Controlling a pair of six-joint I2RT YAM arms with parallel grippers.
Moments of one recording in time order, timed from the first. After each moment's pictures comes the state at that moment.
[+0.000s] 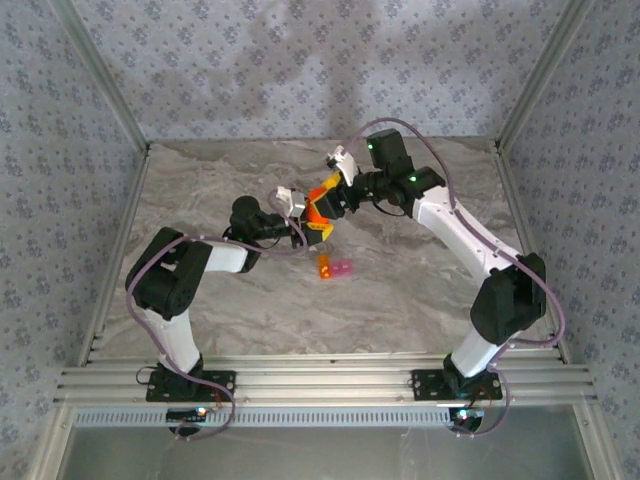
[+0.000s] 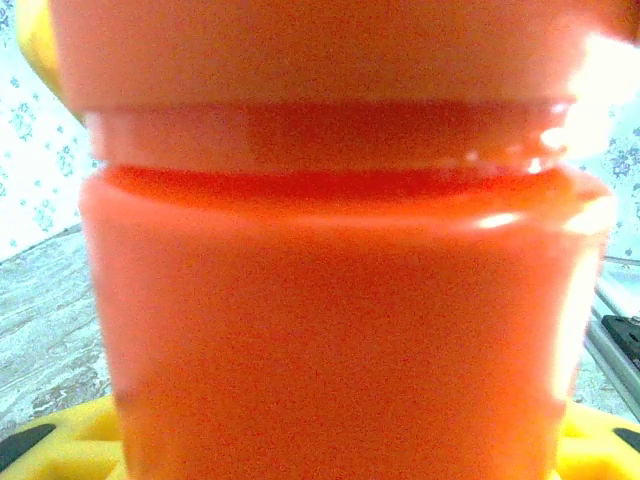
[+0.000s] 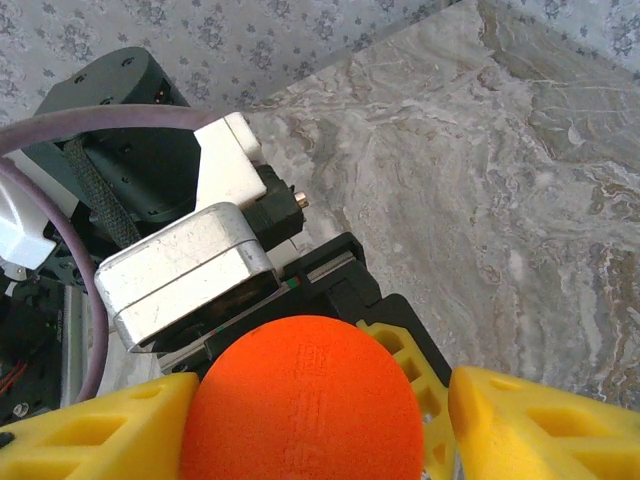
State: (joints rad) left arm -0.48 1.85 0.82 1.14 0.97 -0.18; right arm 0.49 1.64 1.52 -0.54 -0.70 -0.23
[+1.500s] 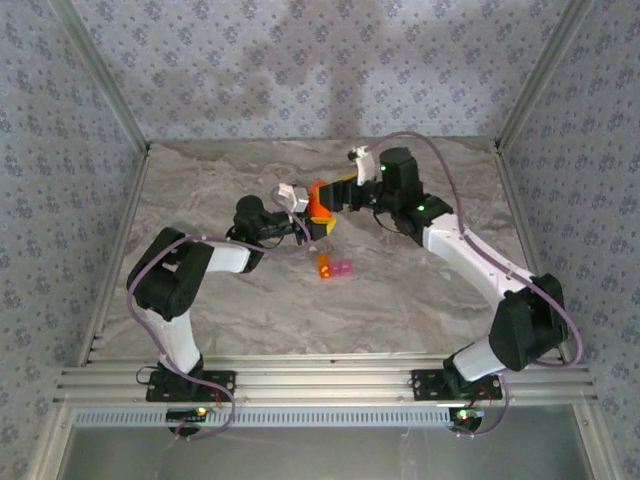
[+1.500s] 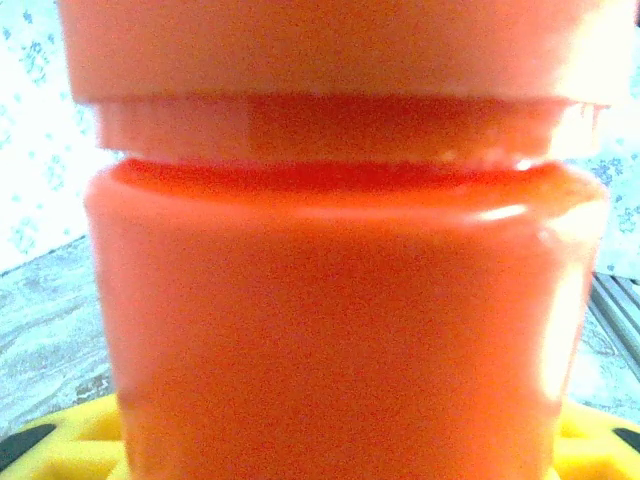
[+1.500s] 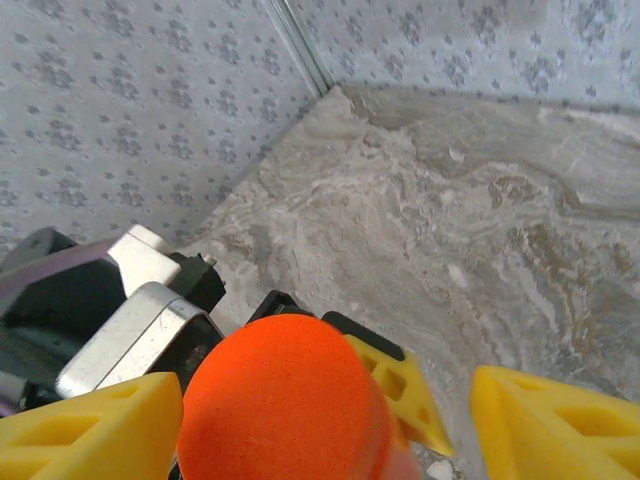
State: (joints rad) left arm -0.50 1.85 0.84 1.12 0.85 -0.18; right arm 0.48 1.46 1.23 -0.14 -0.48 0.26
